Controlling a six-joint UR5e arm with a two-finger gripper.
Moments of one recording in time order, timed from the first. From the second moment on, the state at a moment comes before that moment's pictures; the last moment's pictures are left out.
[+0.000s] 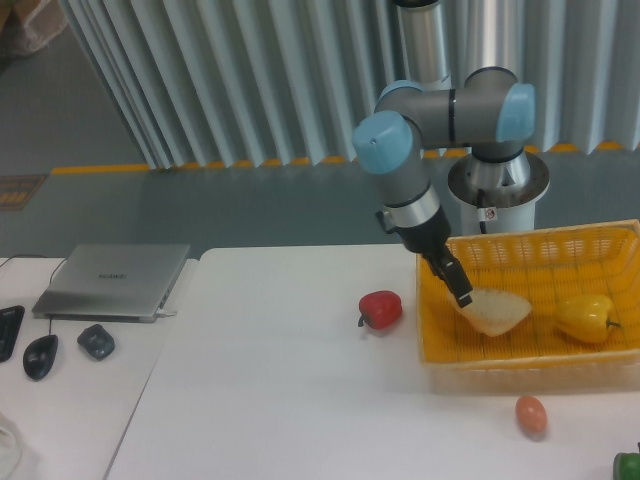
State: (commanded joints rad) arm 2.14 -1.77 -1.63 -1.41 1.77 1.25
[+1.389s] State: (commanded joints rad) arm 2.12 -1.84 -1.71 -1.42 1.80 1.56
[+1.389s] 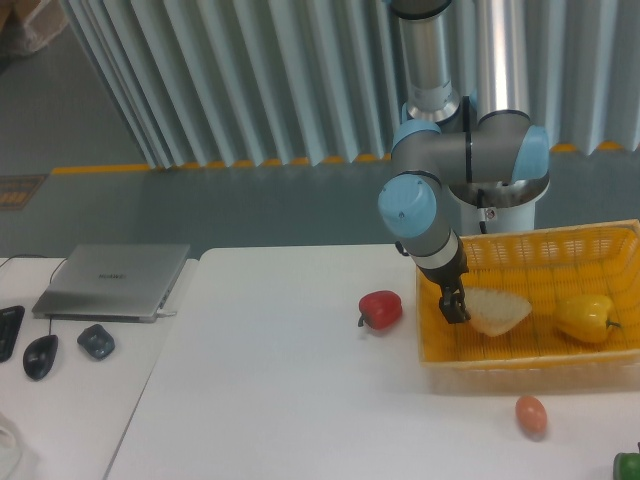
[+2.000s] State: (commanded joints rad) arm 2.12 -1.84 -1.71 -1.43 1.80 1.51
